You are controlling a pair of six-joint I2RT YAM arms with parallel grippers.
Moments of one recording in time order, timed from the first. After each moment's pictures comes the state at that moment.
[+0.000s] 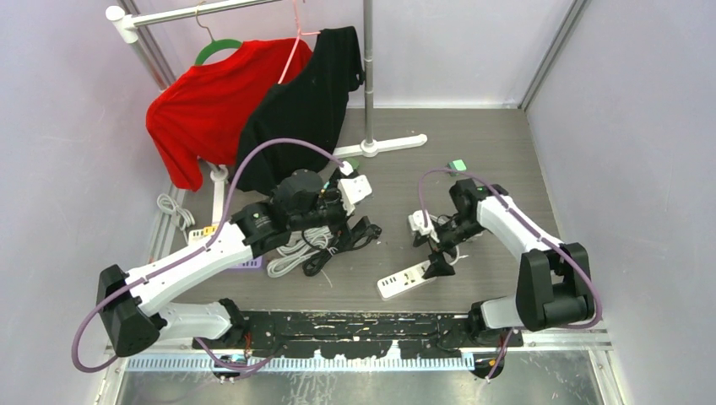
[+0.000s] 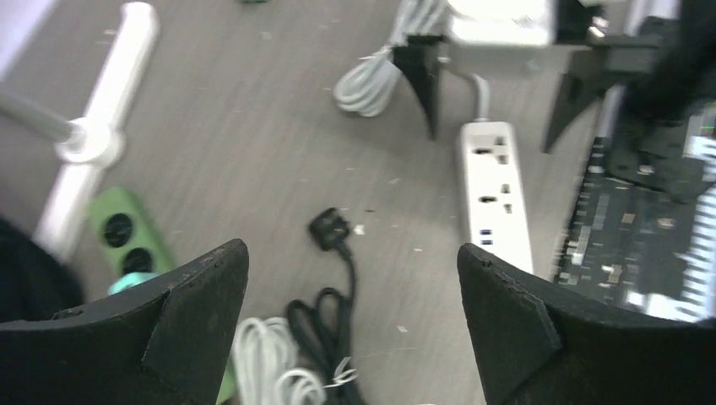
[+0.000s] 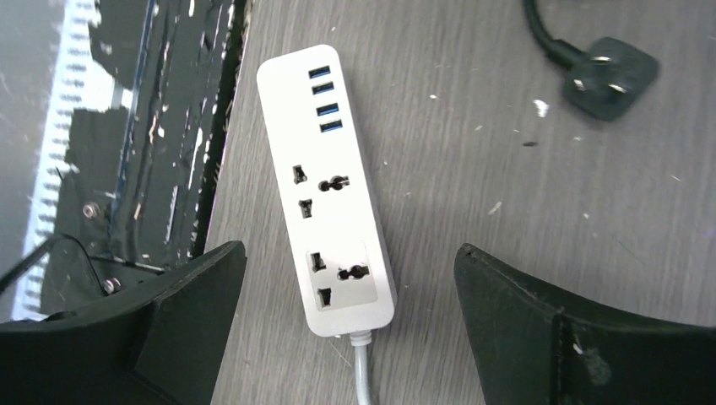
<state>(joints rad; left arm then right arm) -0.91 1.20 1.06 -0.26 0.25 0.17 0.15 1.36 0.86 -1.16 -0.92 -1.56</state>
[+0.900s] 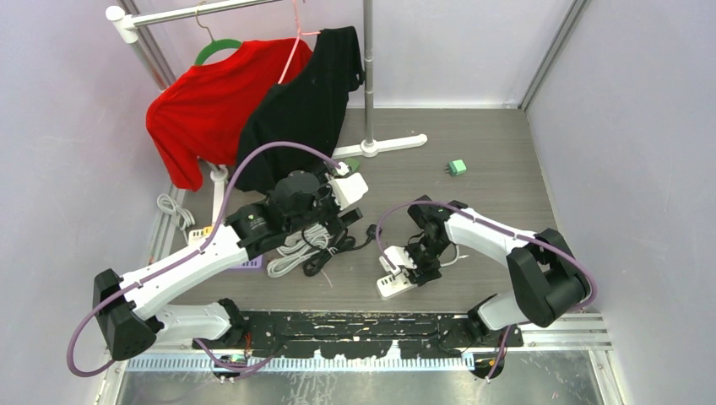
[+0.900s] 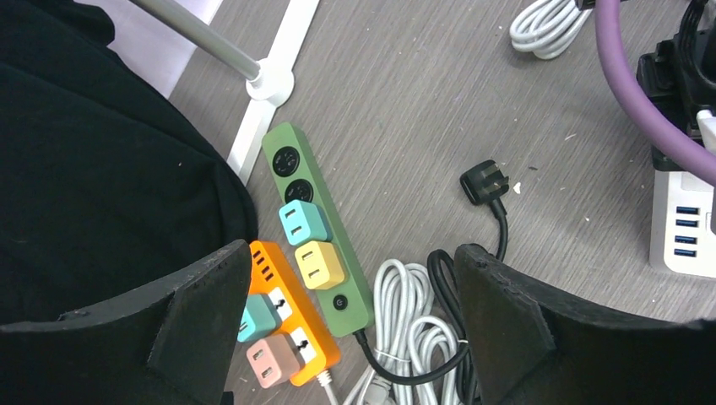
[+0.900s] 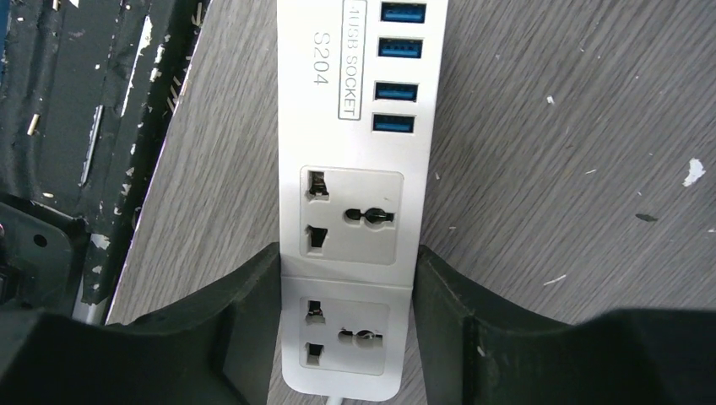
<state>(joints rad) -0.91 1.17 1.05 -0.31 -0.13 0.40 0.54 1.43 0.76 -0.88 -0.54 -1.48</state>
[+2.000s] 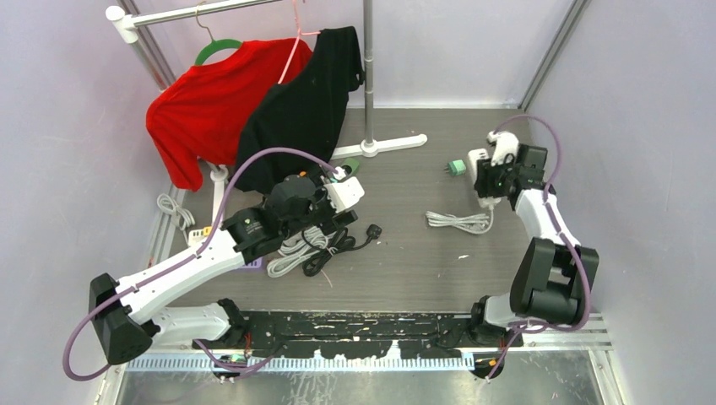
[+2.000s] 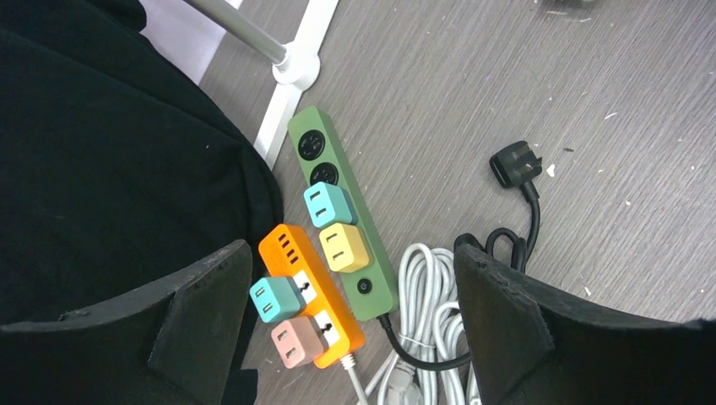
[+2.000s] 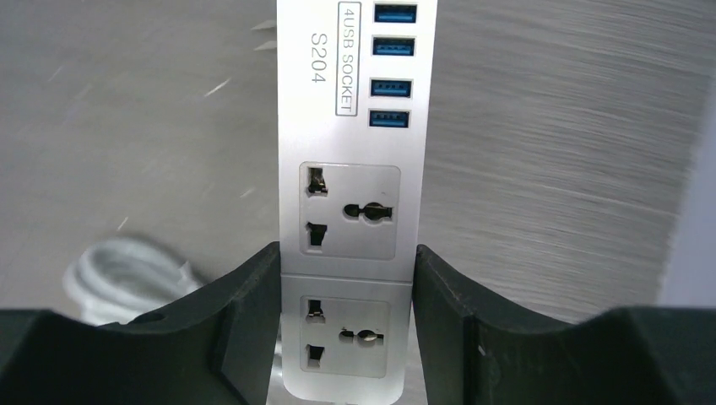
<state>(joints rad) -0.91 1.14 1.01 -0.30 -0.19 0.45 -0.23 1.38 0.91 -0.31 -0.36 -0.41</state>
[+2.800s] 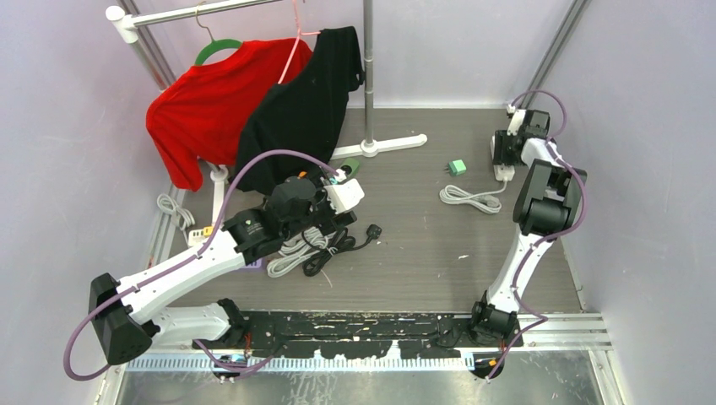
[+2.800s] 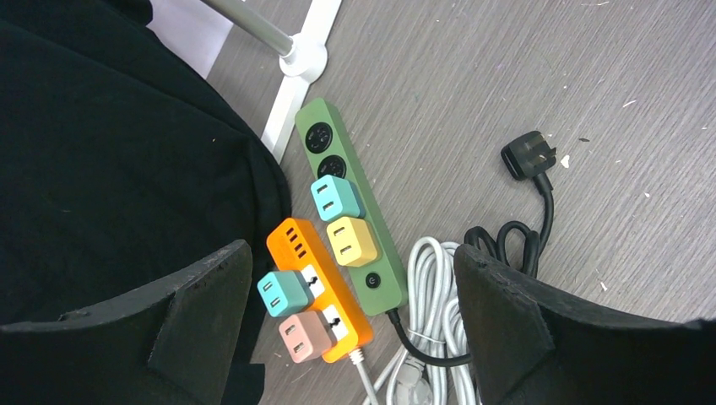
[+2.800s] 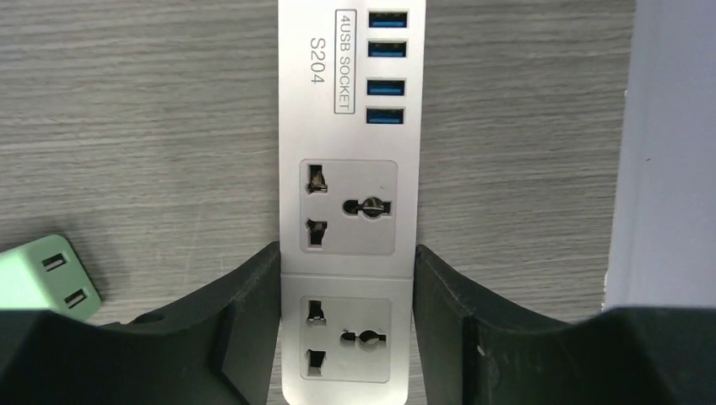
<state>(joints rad) -0.91 1.13 0.99 -0.29 -0.21 0.48 -0.32 2.13 1.59 -0.32 -0.12 -0.24</state>
